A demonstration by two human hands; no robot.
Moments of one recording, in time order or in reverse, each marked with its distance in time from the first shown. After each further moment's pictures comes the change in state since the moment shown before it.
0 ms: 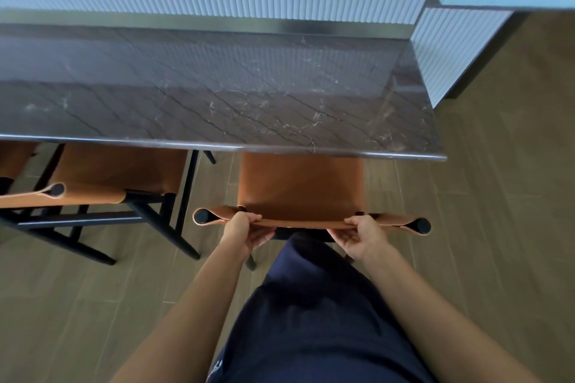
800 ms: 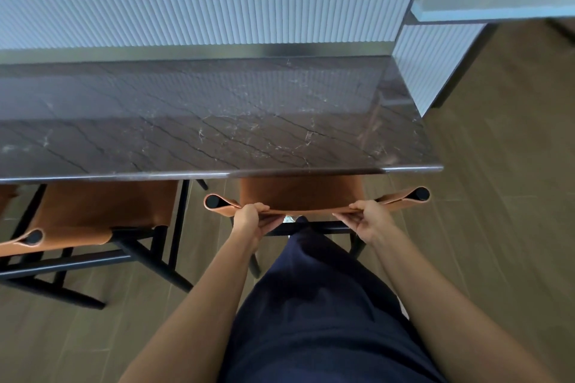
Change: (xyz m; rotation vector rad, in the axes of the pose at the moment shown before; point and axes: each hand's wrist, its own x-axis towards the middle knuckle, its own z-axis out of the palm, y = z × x) left_hand 0.028 0.049 0.048 -0.047 -0.094 0.113; right_hand 0.038 -0.052 0.031 -0.027 -0.024 -0.207
